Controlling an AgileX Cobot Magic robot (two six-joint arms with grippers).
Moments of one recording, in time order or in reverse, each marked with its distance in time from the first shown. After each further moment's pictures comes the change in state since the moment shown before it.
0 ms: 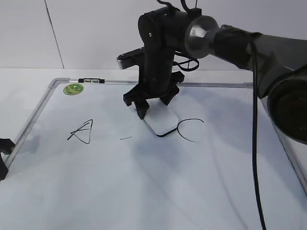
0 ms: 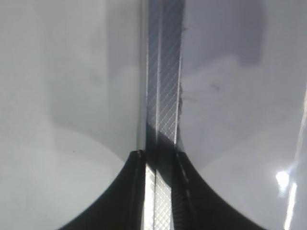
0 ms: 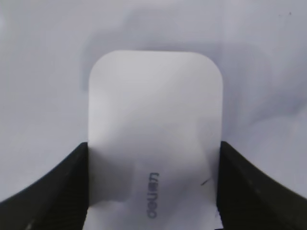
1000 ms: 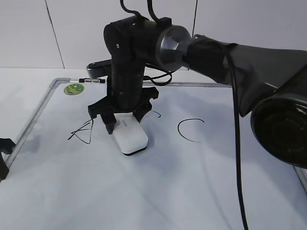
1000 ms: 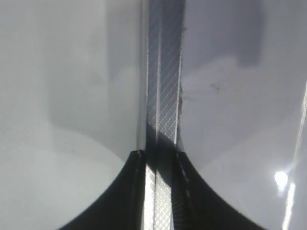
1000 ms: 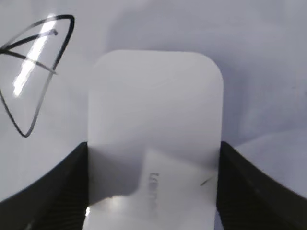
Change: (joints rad) left arm 0.000 0.000 0.000 0.000 0.000 0.000; right arm 0.112 0.002 0.000 0.069 -0.004 0.159
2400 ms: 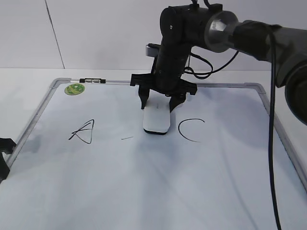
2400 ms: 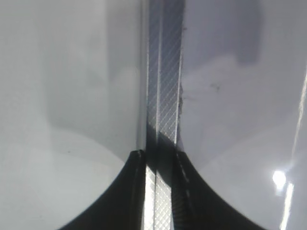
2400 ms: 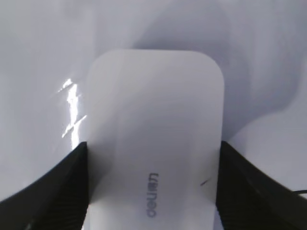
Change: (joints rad) left arm 0.000 0.002 0.000 -0.005 0.000 0.000; right arm -0.205 -0.025 0.069 0.068 -0.041 0.313
